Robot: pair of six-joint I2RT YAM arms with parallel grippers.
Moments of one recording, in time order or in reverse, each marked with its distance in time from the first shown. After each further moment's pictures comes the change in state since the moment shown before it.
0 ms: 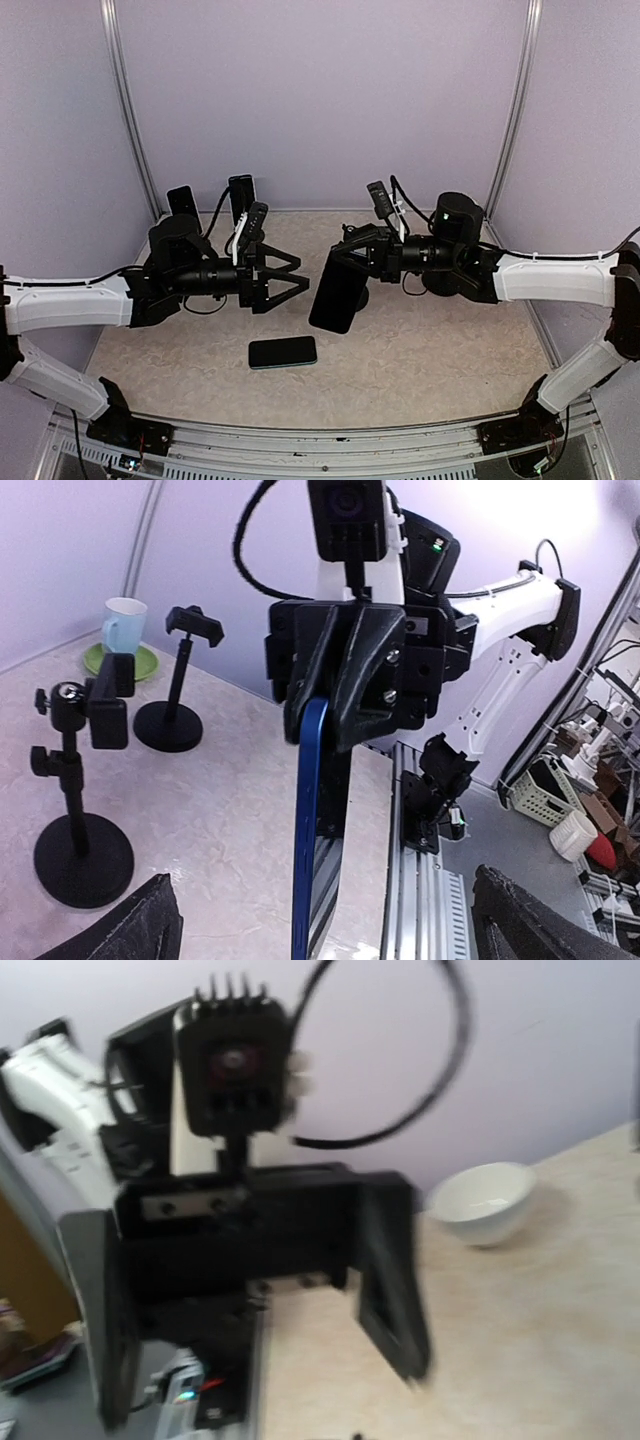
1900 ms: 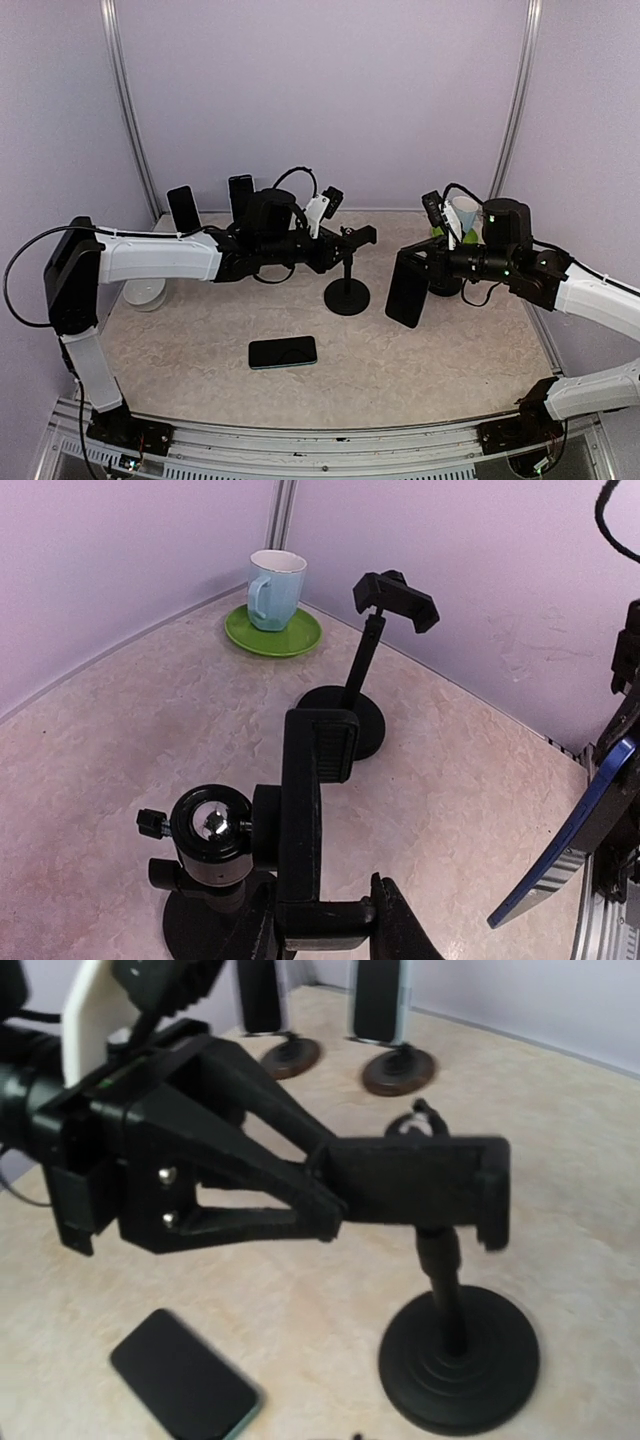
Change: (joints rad) left arm -0.044 0.550 0.584 -0.285 -0.396 0.186; right arm -0.139 -0.401 -0.094 -0.671 0.481 -0.264
